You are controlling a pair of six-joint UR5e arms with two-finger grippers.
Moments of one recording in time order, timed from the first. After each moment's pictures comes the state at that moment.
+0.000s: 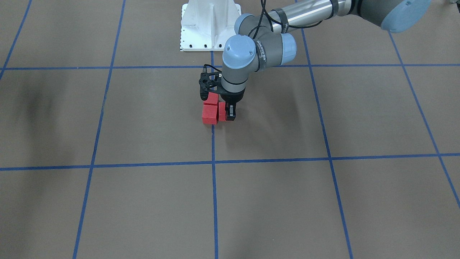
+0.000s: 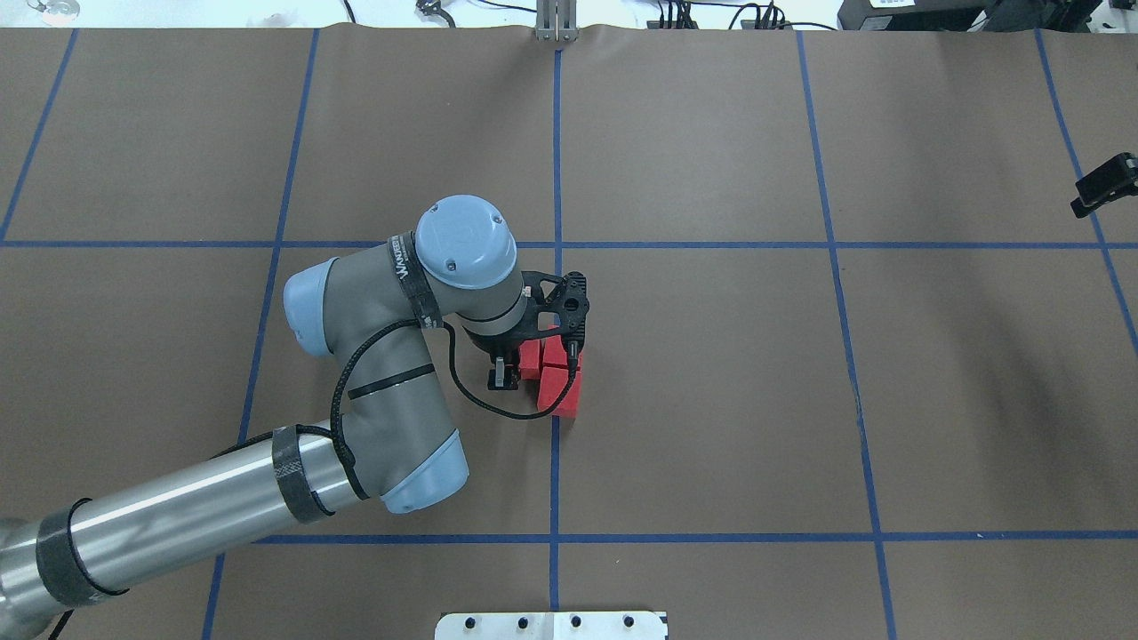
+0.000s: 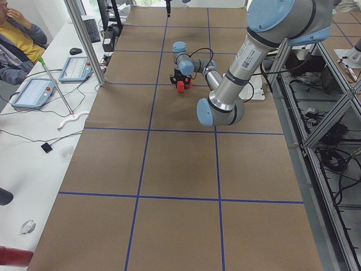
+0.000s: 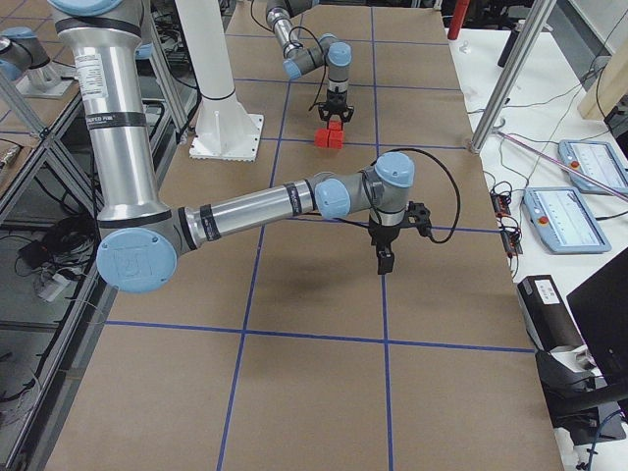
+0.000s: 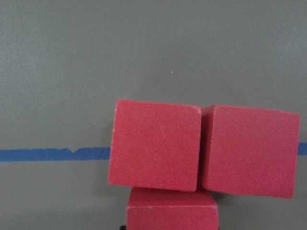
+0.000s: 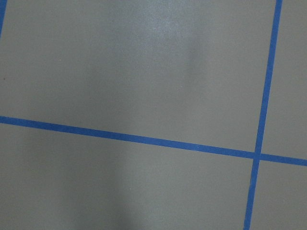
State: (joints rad) left arm -0.50 -2.35 -1.47 -1.69 -1.93 0.38; right arm 1.30 -1.44 1.73 -1.59 2.22 0.24
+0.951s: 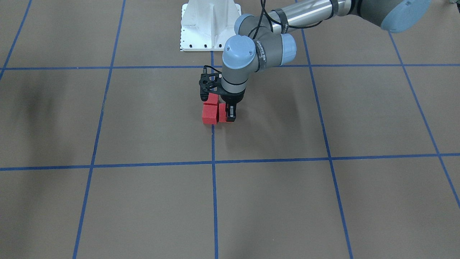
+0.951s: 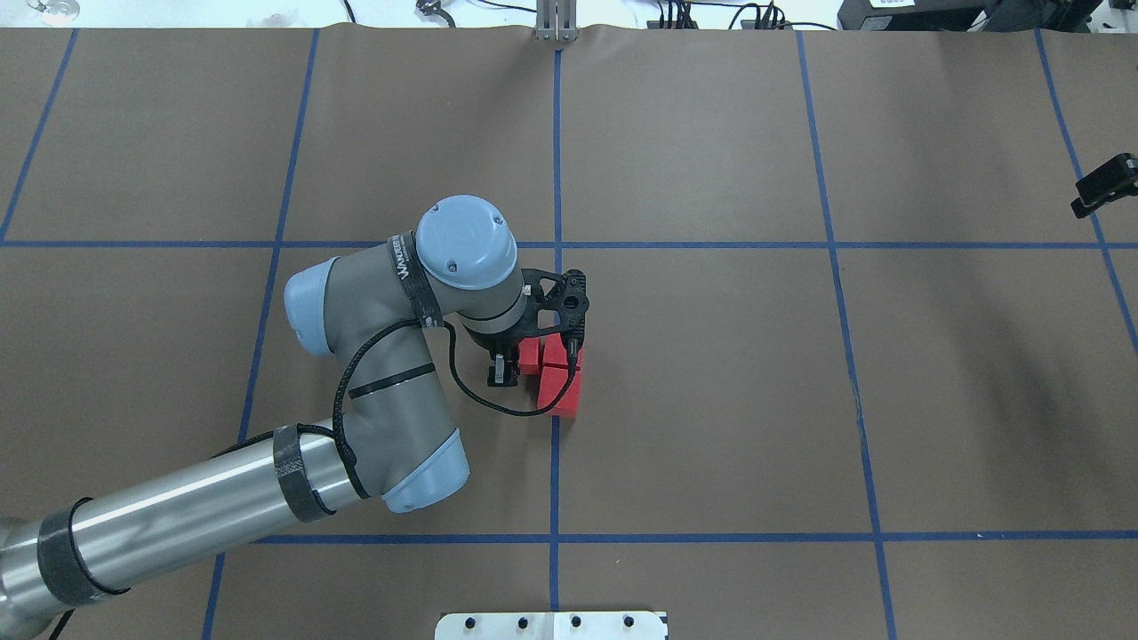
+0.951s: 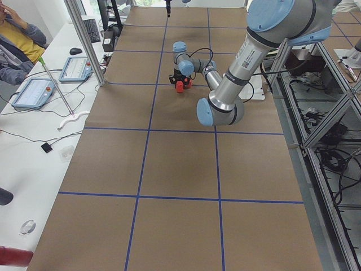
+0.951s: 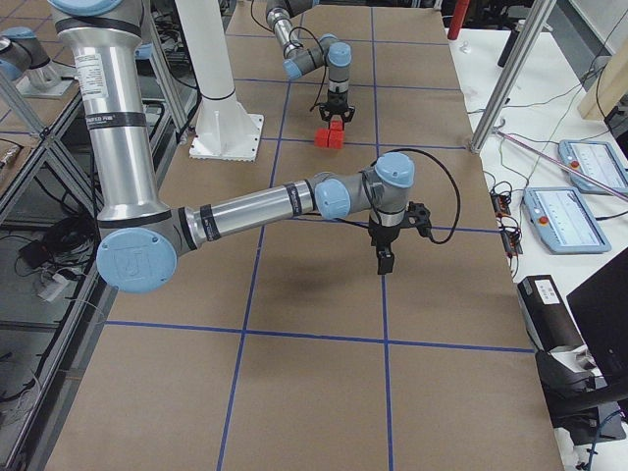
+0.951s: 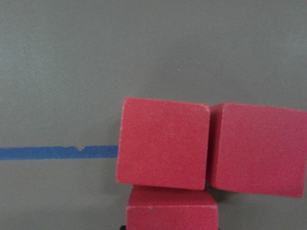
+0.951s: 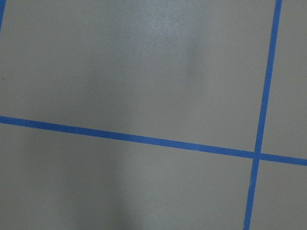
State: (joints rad) left arm -0.50 -2.35 -1.47 -1.69 -1.91 0.38; right arm 1.30 -1.44 1.73 -1.59 2.22 0.24
